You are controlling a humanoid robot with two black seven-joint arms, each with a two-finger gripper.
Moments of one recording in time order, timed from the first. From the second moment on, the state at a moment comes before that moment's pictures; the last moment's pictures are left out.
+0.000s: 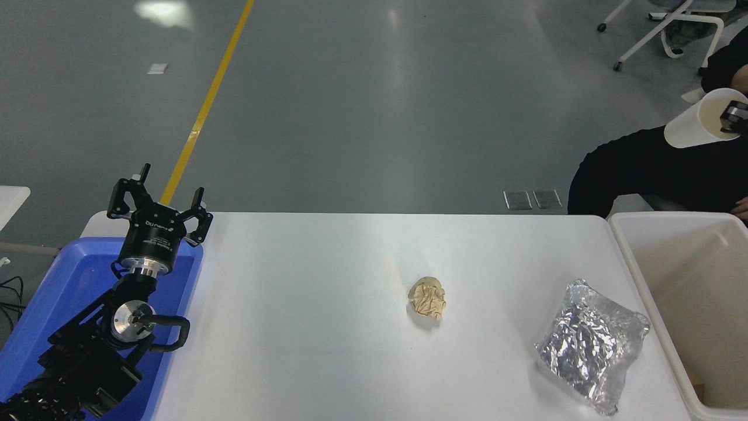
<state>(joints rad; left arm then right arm) -0.54 0.24 -0.95 -0.52 0.00 -0.56 -0.50 1.32 -0.61 -1.44 0.39 0.29 0.21 0.23</state>
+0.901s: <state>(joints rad) -0.54 0.24 -0.95 -0.52 0.00 -0.56 -0.50 0.76 -0.59 -0.99 0.30 0.42 -0.07 0.10</state>
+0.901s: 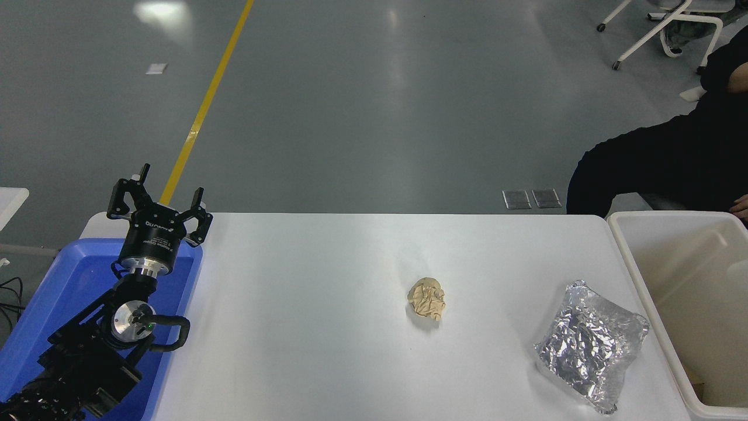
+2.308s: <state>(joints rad) -0.54 0.24 -0.95 -0.52 0.00 -0.56 -0.50 1.23 -0.50 -1.12 0.46 0.35 -0.10 0.10</state>
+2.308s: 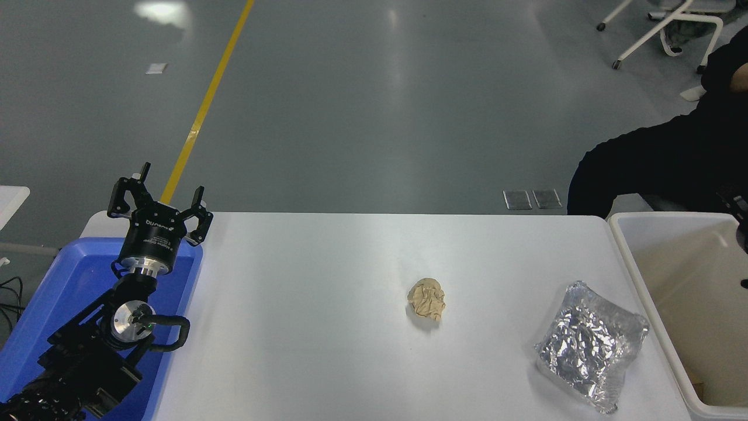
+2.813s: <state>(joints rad) -0.54 0.24 -0.95 -0.52 0.00 -0.56 -0.50 1.59 -0.29 -1.24 0.60 0.27 0.21 0.10</state>
